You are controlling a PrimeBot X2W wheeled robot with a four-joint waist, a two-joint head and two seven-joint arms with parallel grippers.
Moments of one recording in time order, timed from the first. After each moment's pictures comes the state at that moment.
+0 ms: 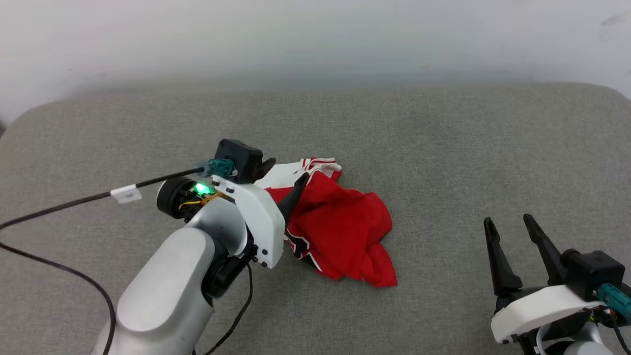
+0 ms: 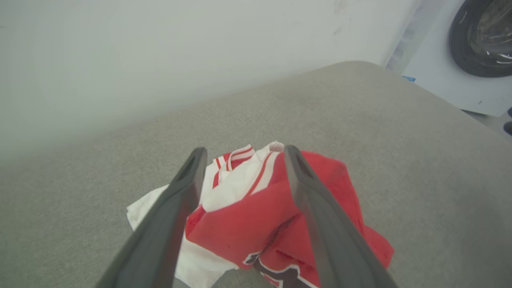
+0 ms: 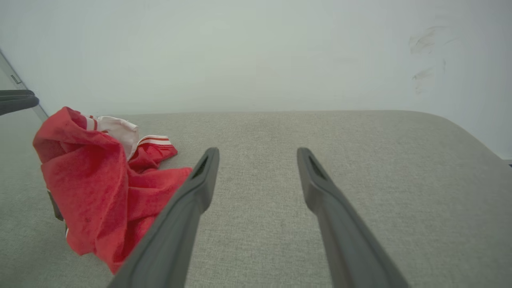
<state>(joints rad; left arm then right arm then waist) -0.54 0.28 -0.52 0.25 -0.51 -0.08 0.28 -0.01 -0.05 -0.01 -0.01 0.13 0.13 -0.03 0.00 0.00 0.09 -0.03</state>
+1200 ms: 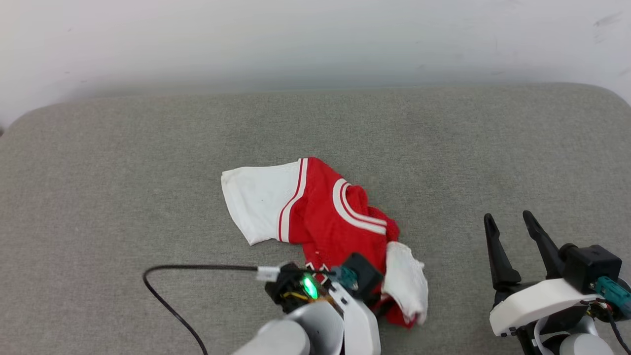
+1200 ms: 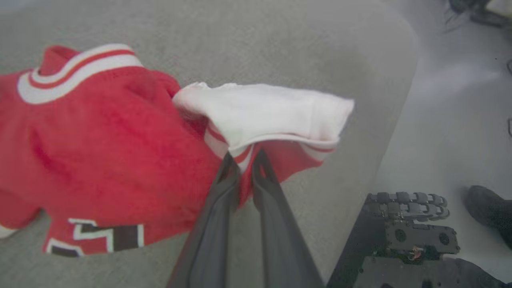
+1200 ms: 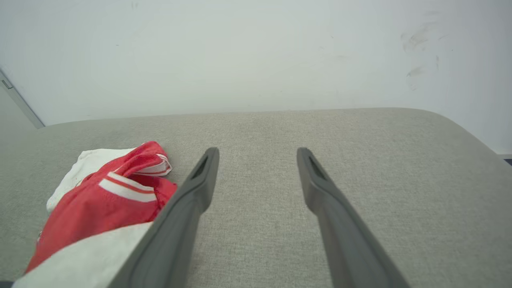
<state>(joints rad) -0.45 0.19 -0.88 0.23 -0.52 -0.12 0.35 -0.05 -0.05 -0.02 0.05 0.14 0.13 -0.05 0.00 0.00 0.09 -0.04</state>
